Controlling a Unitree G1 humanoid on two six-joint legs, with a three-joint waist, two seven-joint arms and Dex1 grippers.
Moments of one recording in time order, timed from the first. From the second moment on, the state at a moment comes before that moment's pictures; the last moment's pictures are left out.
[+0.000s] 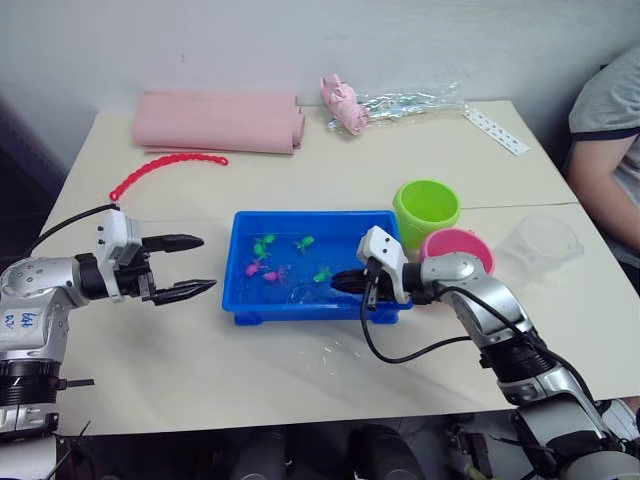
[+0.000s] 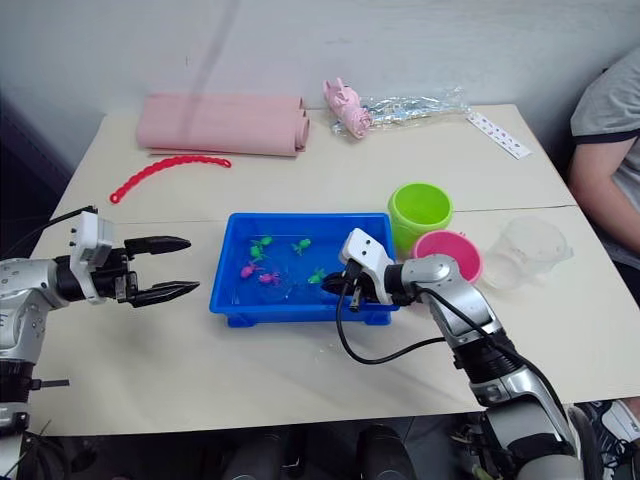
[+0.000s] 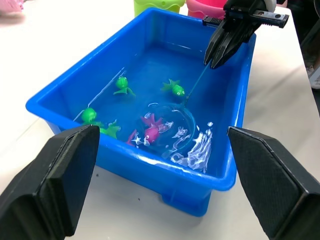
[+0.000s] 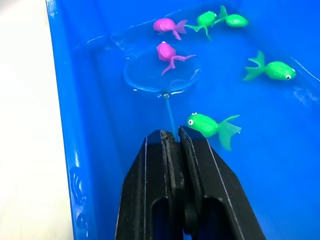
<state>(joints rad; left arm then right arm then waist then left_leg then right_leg) -0.38 0.85 0.22 0.24 -0.46 0.17 -1.27 -0.61 -0.47 0.30 0.03 0.22 0.55 0.99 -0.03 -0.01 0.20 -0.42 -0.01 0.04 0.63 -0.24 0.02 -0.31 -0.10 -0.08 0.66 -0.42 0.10</state>
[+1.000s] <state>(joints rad) -0.57 0.80 0.14 0.18 -0.51 0.33 -1.34 -0.31 -0.68 -0.14 -0.42 0.55 0.60 0.97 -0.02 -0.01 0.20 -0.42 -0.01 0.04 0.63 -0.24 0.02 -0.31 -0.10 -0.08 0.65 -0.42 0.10</state>
